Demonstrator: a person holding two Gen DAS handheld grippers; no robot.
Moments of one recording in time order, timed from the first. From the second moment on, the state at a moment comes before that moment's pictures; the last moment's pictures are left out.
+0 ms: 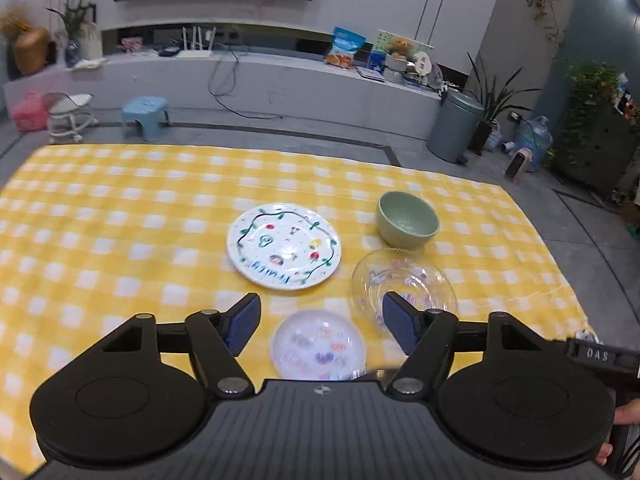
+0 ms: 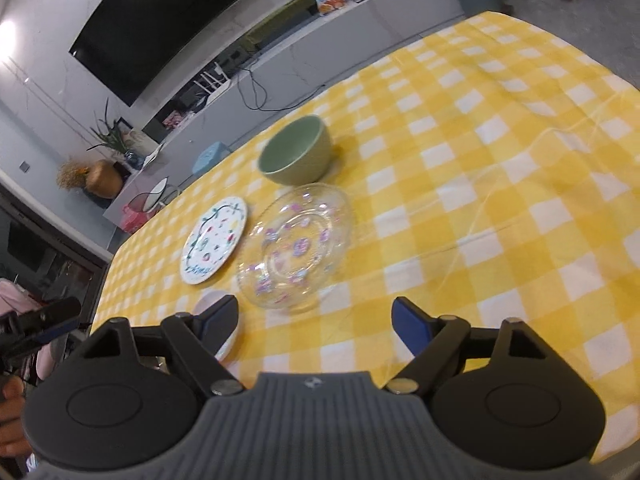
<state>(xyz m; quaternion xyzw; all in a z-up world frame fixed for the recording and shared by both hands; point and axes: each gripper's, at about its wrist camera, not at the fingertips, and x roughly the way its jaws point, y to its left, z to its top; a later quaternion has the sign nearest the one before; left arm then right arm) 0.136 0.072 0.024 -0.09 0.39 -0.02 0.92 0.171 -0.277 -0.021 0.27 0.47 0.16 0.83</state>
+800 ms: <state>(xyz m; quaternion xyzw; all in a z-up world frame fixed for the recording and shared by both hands) 0.251 0.076 -0.073 -0.13 0.50 -0.19 0.84 0.225 -0.290 -0.069 0.36 0.47 0.20 0.78</state>
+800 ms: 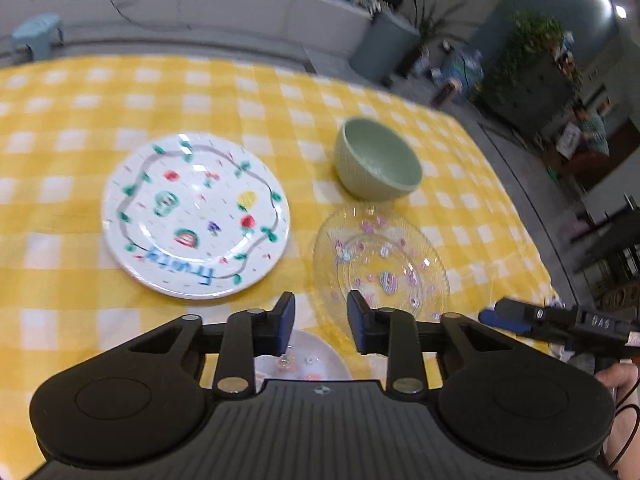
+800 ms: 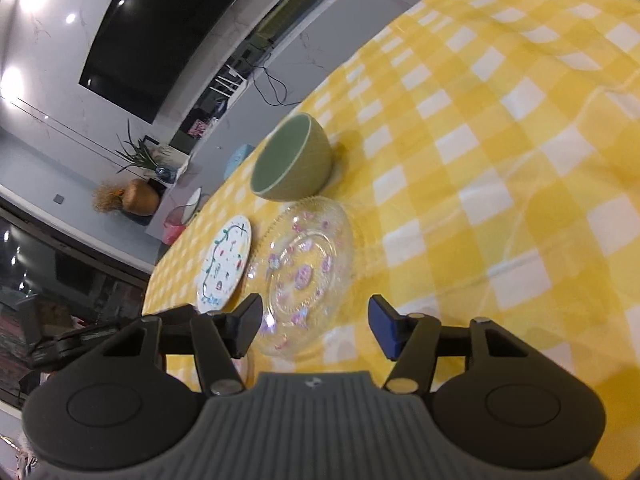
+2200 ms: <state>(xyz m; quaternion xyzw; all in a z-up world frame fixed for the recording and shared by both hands) 0.299 0.074 -0.120 -0.22 0.55 -0.21 0.78 0.255 -0.284 -0.111 0.40 0.49 0.19 0.75</state>
